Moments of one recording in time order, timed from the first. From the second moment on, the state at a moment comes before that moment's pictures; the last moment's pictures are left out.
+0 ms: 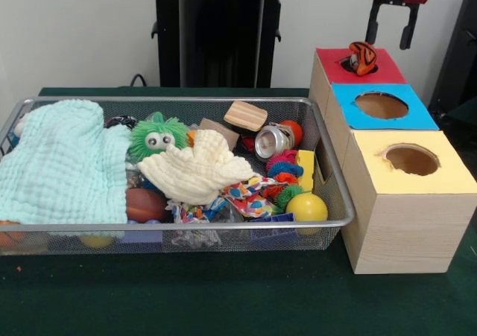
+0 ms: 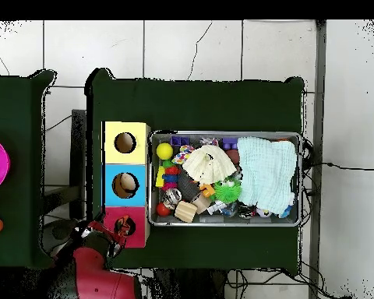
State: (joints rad) arm 0.47 -0.87 -0.29 2.18 0.42 0.03 2.19
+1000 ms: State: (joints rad) arm 0.38 -0.77 -0.20 2.22 0.37 -0.19 2.19
